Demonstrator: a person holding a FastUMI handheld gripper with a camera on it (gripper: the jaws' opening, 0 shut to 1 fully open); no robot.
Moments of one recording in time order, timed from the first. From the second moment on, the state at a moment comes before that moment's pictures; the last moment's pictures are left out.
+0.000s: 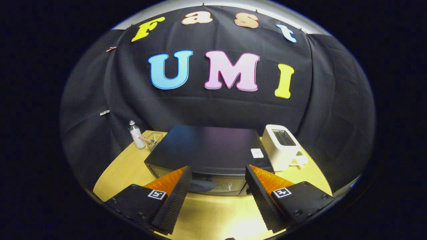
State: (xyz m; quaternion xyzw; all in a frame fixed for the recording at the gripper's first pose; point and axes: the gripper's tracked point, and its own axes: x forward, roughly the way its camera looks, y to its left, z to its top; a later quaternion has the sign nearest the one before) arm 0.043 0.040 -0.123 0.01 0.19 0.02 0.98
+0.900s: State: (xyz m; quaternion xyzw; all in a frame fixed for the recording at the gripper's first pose) arm 0.022 -0.011 0.055 0.02 0.00 -0.02 1.00
